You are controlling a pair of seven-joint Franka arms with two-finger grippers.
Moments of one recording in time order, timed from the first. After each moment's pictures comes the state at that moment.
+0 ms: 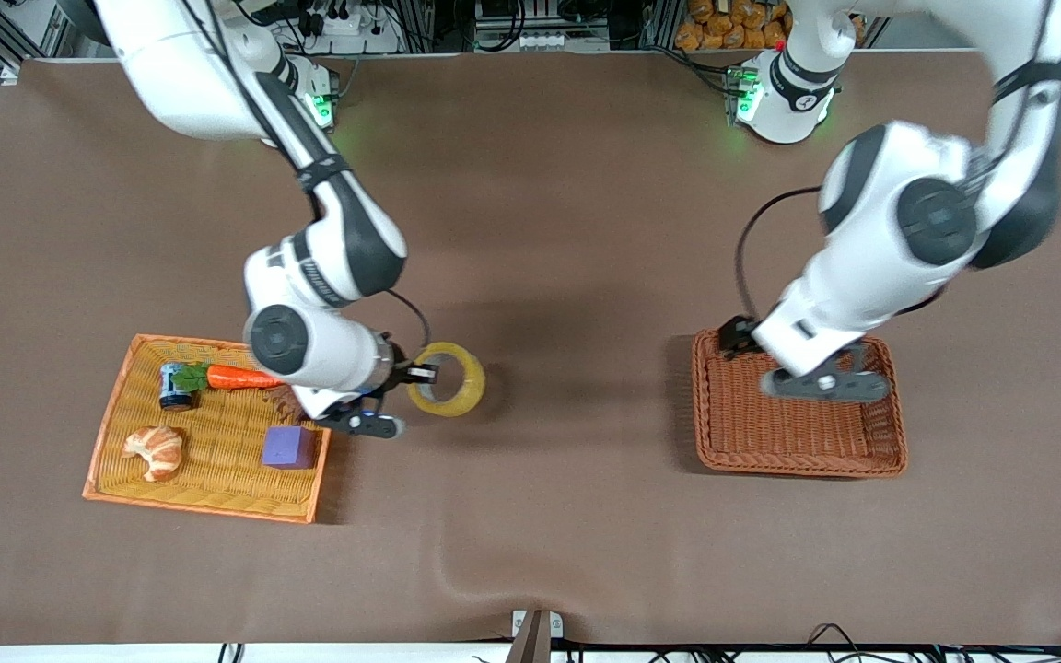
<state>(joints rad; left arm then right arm) -0.24 0.38 -0.17 -1.55 0.01 1.98 -0.35 0.40 0.66 0.08 -1.44 0.20 2.04 0.60</state>
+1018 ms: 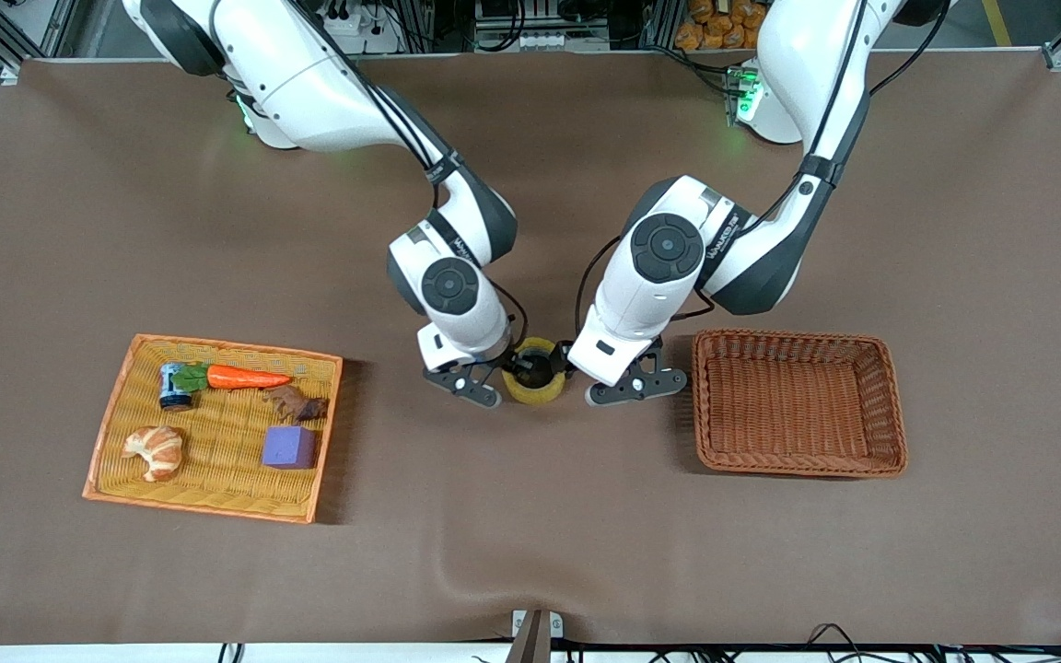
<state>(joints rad) -0.48 0.61 -0.16 -1.41 0.03 2.13 -0.82 0.59 0.78 0.05 -1.42 0.06 2.27 1.06</state>
